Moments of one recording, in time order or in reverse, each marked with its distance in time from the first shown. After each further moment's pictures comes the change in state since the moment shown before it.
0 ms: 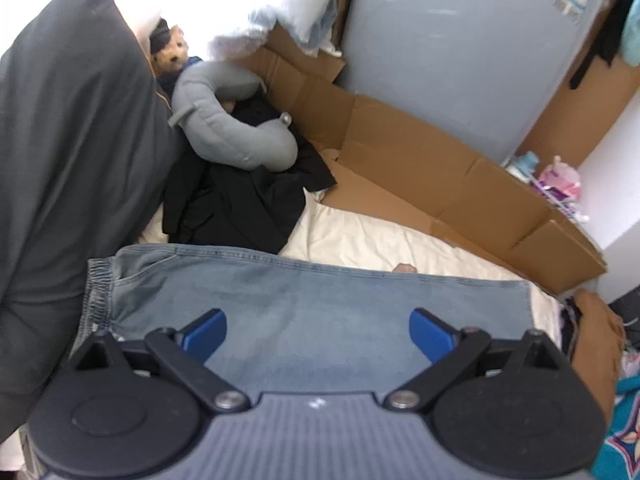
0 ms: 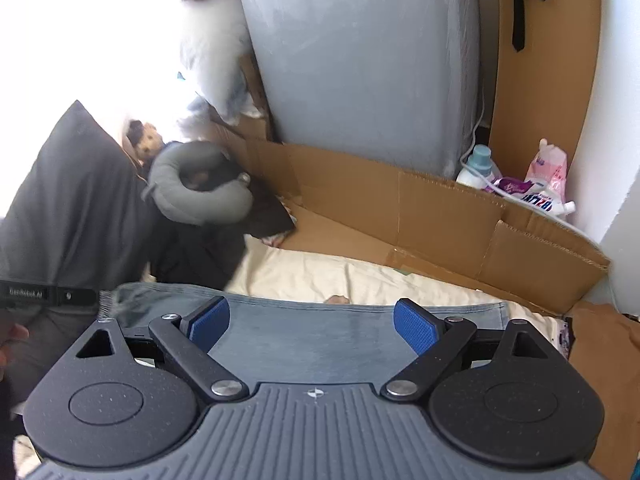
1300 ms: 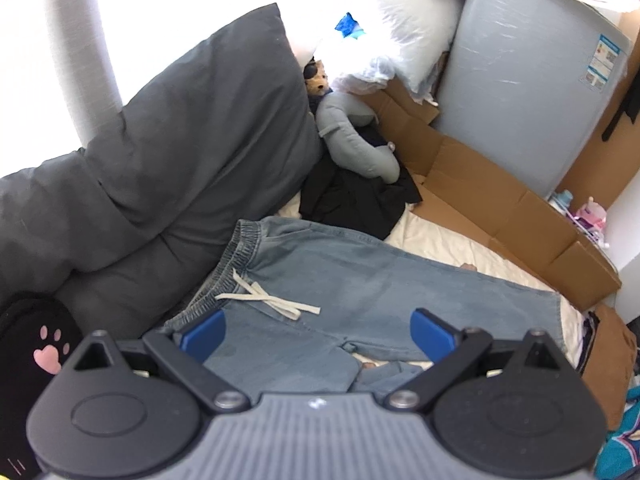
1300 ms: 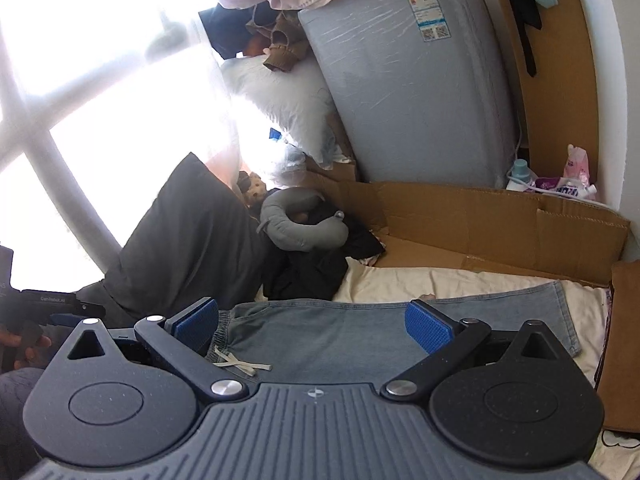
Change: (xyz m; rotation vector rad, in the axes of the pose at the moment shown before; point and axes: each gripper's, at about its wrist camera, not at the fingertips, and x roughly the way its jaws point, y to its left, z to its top) left arm -0.167 0.114 -0.091 -0.155 -0.081 0.171; right arm -0.155 0.045 -0.112 0.084 -0.192 0.237
